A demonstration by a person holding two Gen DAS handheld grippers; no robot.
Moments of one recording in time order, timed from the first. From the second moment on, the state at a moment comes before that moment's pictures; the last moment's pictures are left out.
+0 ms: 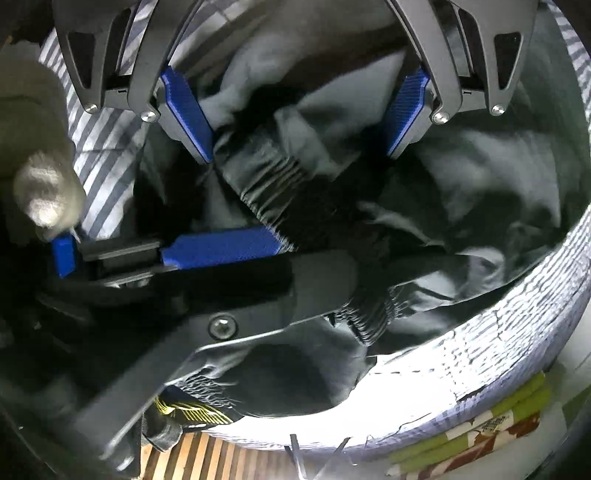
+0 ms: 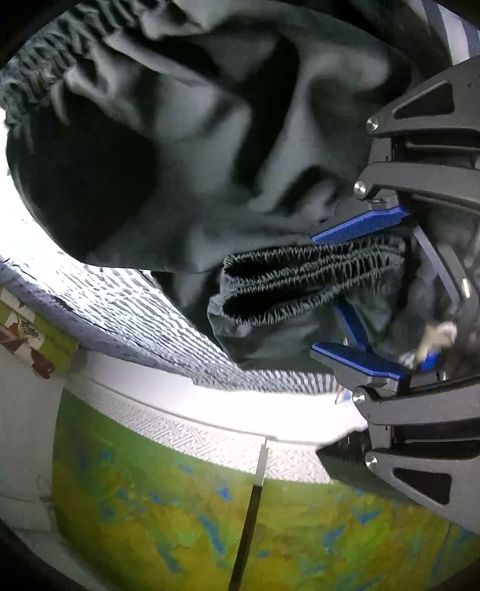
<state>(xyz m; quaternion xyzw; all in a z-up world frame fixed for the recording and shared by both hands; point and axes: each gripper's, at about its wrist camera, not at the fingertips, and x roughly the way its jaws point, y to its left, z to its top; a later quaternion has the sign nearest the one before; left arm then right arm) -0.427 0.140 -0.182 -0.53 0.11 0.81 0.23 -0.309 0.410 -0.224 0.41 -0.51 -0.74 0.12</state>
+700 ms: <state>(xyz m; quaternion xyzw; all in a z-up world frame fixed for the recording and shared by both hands) -0.443 0.103 -0.167 -0.53 -0.01 0.82 0.21 -0.317 0.407 -0.216 0.38 -0.55 -0.72 0.15</state>
